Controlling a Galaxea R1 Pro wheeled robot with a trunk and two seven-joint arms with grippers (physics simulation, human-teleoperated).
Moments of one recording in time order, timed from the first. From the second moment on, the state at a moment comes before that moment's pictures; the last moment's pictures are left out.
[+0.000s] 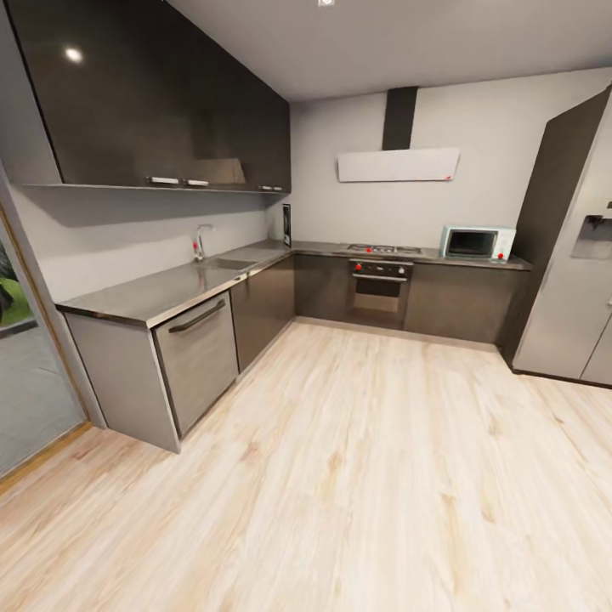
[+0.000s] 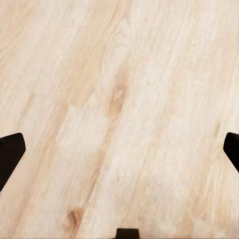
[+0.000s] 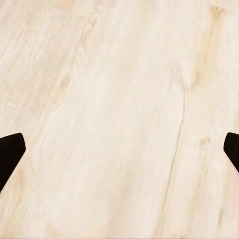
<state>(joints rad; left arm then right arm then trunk) 0.05 0.04 0.01 -0.69 0.00 -0.07 0.00 -0.09 -0.04 0.00 -0.52 0.00 -0.13 -0.01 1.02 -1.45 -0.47</state>
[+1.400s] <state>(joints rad) 0.05 0.04 0.01 -0.69 0.00 -0.06 0.01 -0.09 -0.04 0.00 -0.52 0.00 -0.13 -0.01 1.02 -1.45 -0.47</state>
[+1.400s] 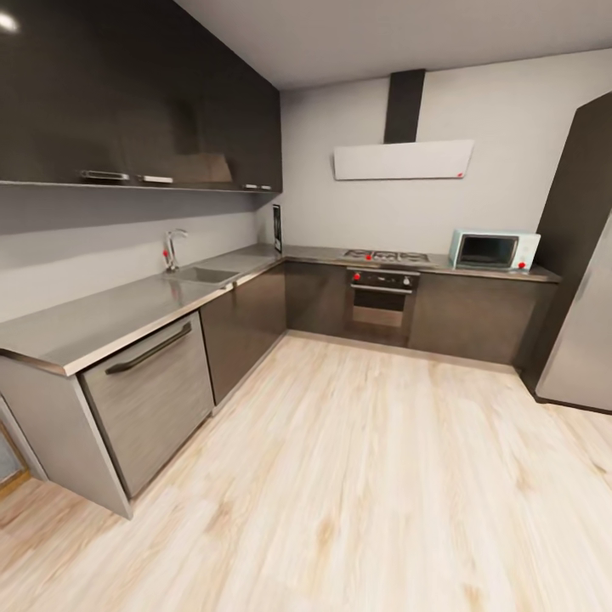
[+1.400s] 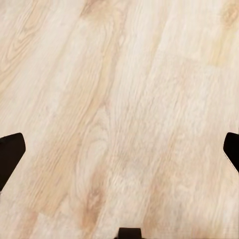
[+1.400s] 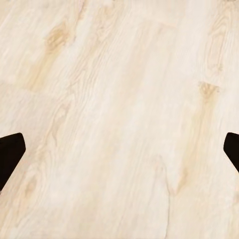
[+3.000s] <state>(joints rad) 0.05 0.06 0.03 -0.69 0.00 -0.06 0.01 -0.09 -0.04 0.00 -0.49 0.00 -0.13 -0.01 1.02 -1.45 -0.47</state>
